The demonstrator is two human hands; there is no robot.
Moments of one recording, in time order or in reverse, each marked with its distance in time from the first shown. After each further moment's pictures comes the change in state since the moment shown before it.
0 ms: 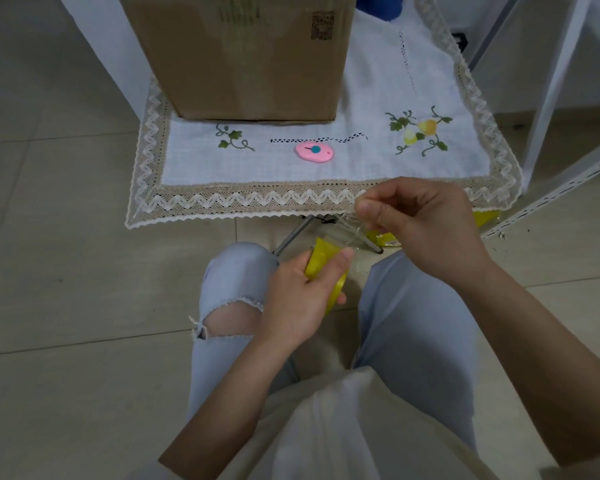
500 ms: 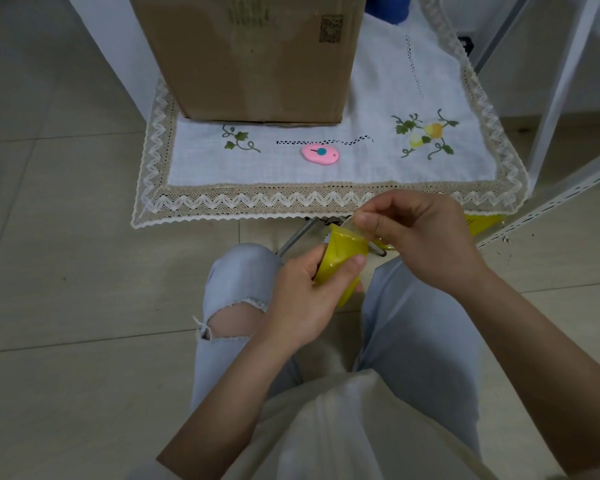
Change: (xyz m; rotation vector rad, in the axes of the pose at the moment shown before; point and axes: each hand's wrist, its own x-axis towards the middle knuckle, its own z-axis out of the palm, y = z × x) left_hand 0.003 0.001 -0.005 0.068 -0.101 0.165; right_hand 0.000 0.007 0.006 -0.021 -0.050 0.018
